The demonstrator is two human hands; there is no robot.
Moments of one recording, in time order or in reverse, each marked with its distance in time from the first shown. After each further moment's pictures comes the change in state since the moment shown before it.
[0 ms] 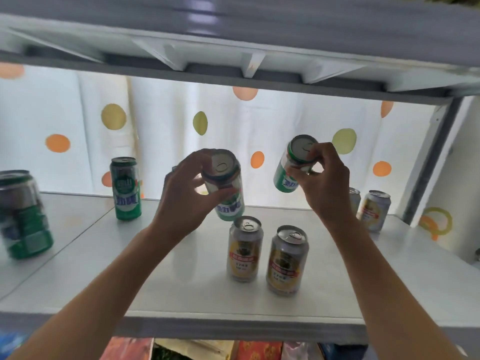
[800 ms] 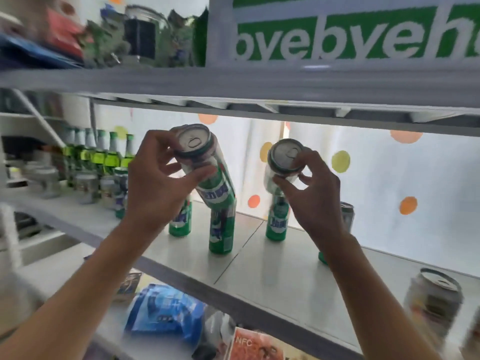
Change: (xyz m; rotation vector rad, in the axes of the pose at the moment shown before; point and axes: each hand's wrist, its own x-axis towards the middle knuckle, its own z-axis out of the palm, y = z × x) left_hand -0.024 0.070 -0.335 0.260 0.442 0.051; right_hand -0.056 -0.272 0.207 0.519 -0.174 -0.209
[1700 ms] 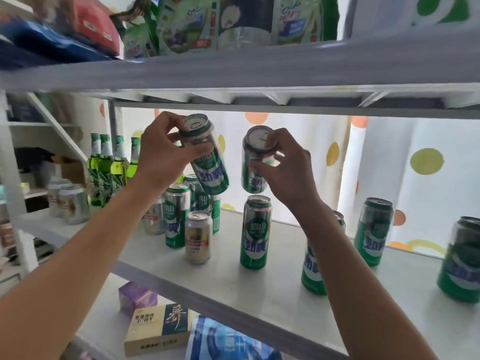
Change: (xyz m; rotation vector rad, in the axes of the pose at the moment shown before) left_hand 0.164 -0.194 -0.144 0.135 -0.127 -0.121; right_hand 0.063 -0.028 0.275 0.030 -0.122 0.136
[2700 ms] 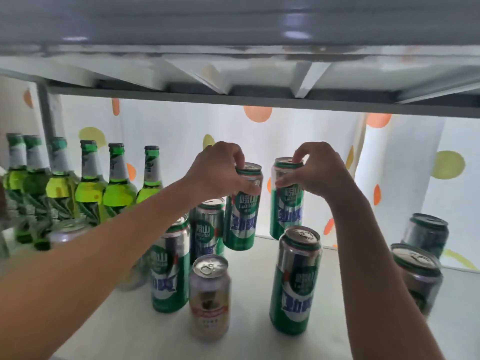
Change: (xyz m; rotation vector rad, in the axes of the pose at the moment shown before) left_hand 0.089 -0.125 0.081 0.391 -0.585 0.033; right_hand 0.089 0.082 0.054 -0.505 -0.091 0.443
